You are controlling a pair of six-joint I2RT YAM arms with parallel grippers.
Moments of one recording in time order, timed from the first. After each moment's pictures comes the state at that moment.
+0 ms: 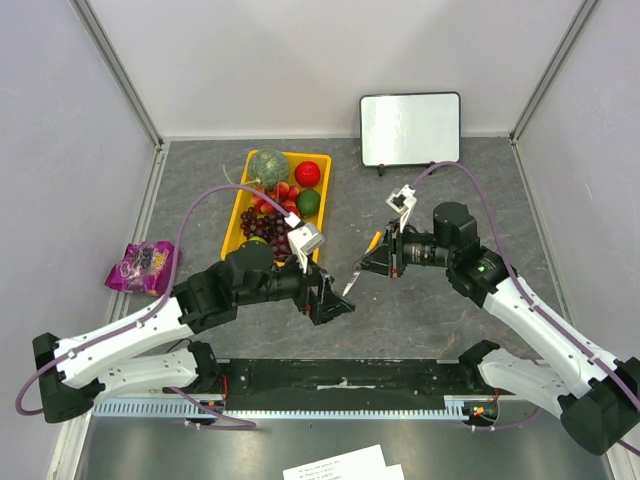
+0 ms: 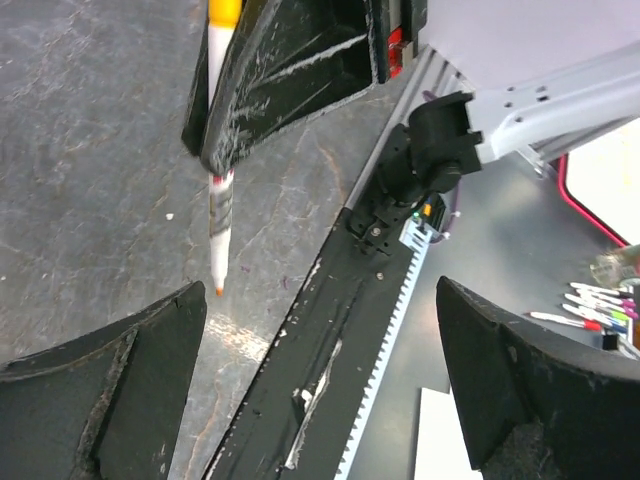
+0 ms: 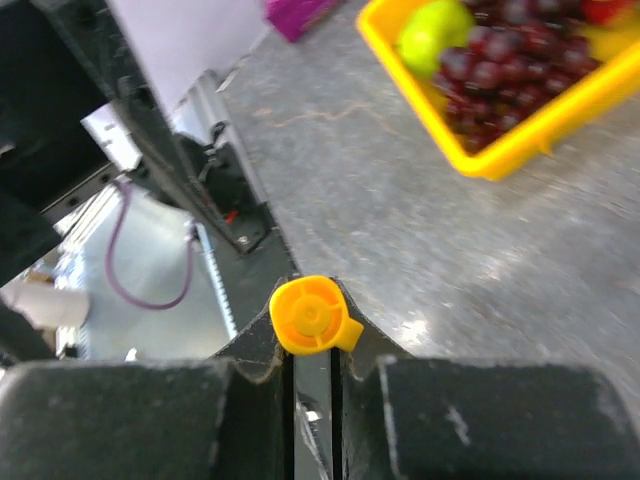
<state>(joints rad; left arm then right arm) -1.07 0.90 0.86 -0.25 0.21 -0.43 0.56 0.98 0.81 -0.16 -0.75 0.42</state>
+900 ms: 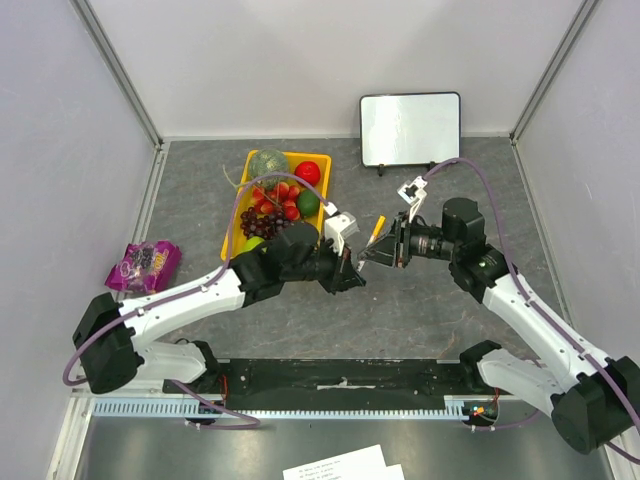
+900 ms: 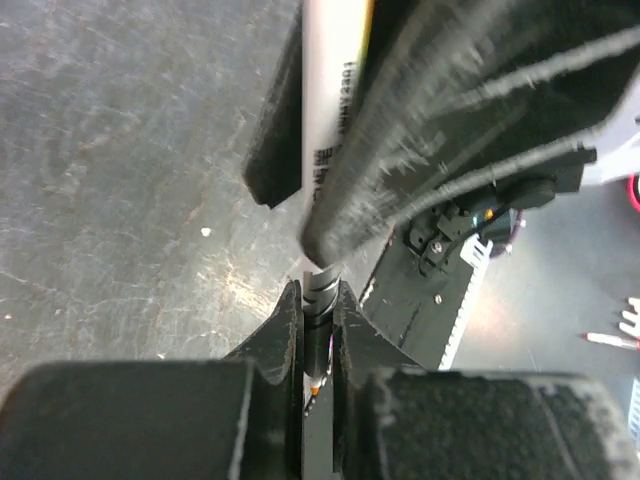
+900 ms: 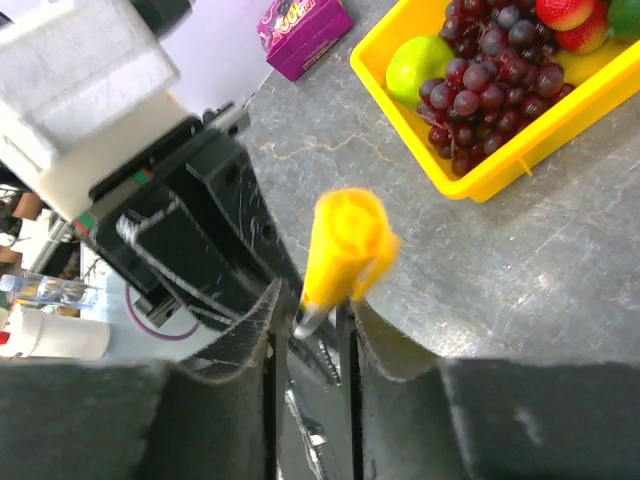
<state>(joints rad) -0.98 1.26 0.91 -0.10 0.28 -0.39 0.45 0.99 0.76 -0.07 -0.79 0.49</state>
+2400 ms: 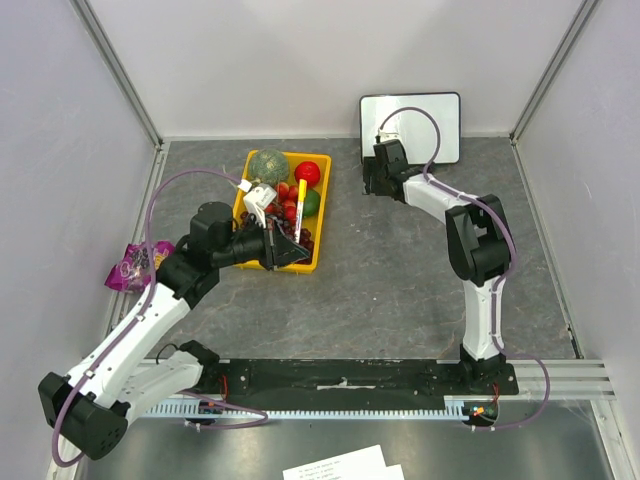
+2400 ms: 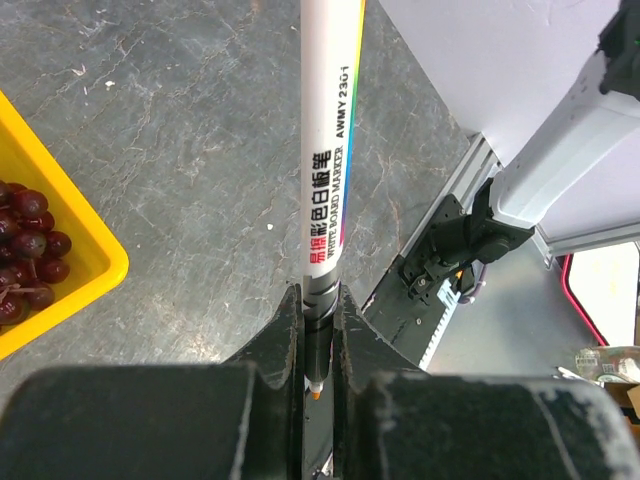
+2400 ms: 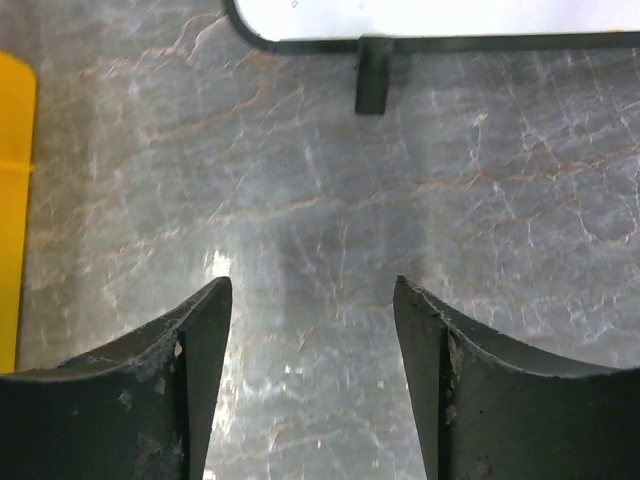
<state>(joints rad) -0.52 0.92 0.86 -0.31 0.56 -0.44 0.38 2.09 1.54 -0.20 0.21 0.28</state>
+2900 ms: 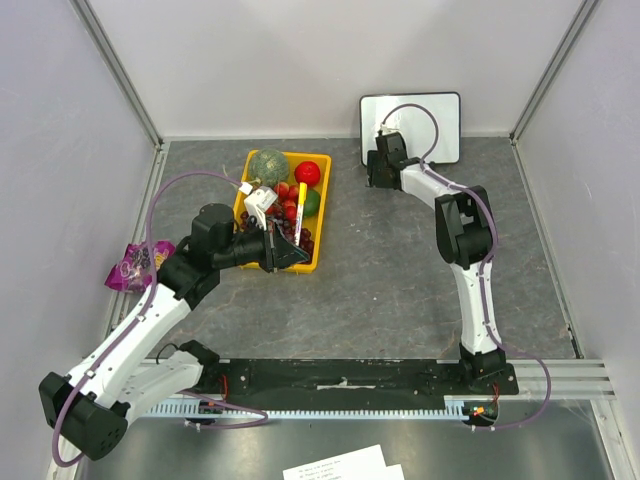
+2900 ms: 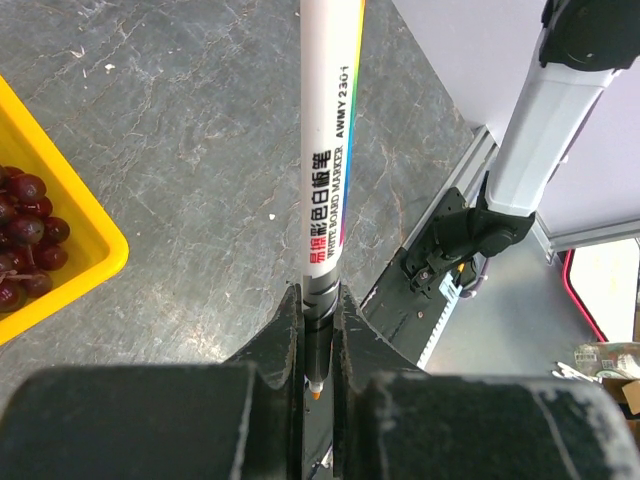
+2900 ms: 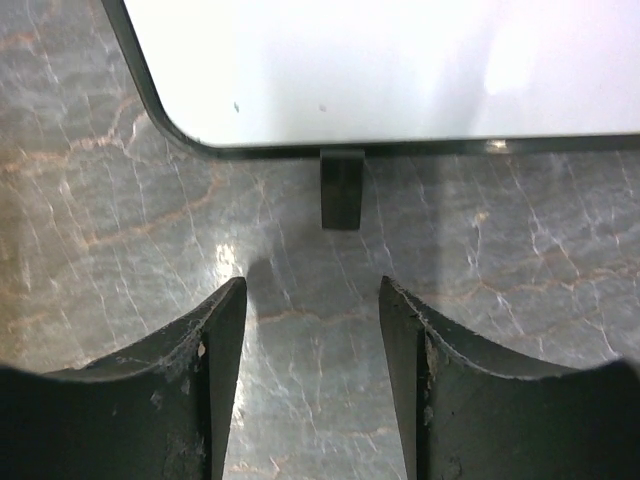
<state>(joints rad) -0.52 0.92 0.84 -0.32 0.56 -0.44 0.31 2.32 1.81 -0.28 0.17 0.29</state>
